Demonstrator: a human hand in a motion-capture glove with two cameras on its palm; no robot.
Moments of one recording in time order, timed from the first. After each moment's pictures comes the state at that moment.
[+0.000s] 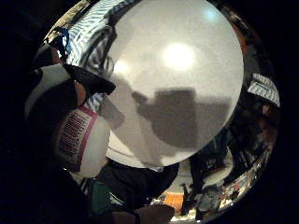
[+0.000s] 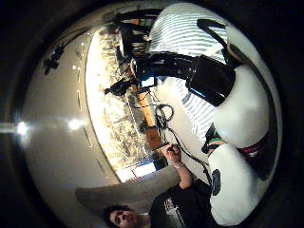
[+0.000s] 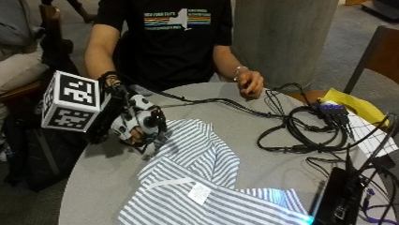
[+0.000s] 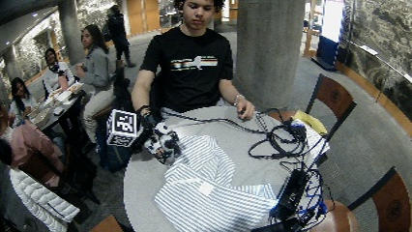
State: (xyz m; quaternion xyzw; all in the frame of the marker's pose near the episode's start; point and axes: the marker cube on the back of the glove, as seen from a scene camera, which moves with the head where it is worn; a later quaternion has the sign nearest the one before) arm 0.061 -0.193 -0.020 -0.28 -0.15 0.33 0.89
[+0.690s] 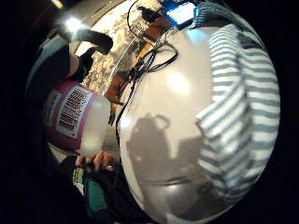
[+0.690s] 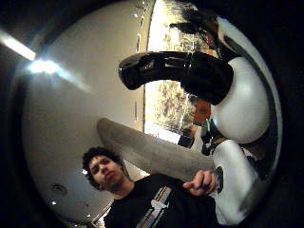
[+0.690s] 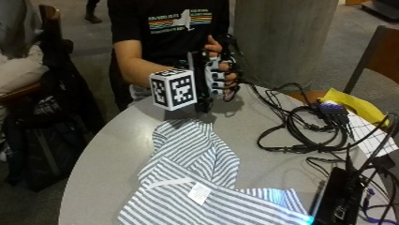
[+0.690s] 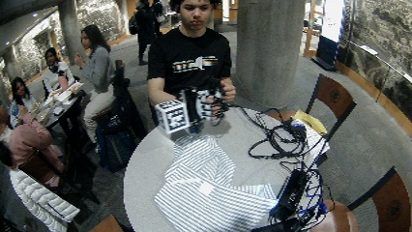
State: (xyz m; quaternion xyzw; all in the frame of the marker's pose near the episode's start) arm -0.142 -0.141 0.089 -0.22 -0.46 0.03 0.86
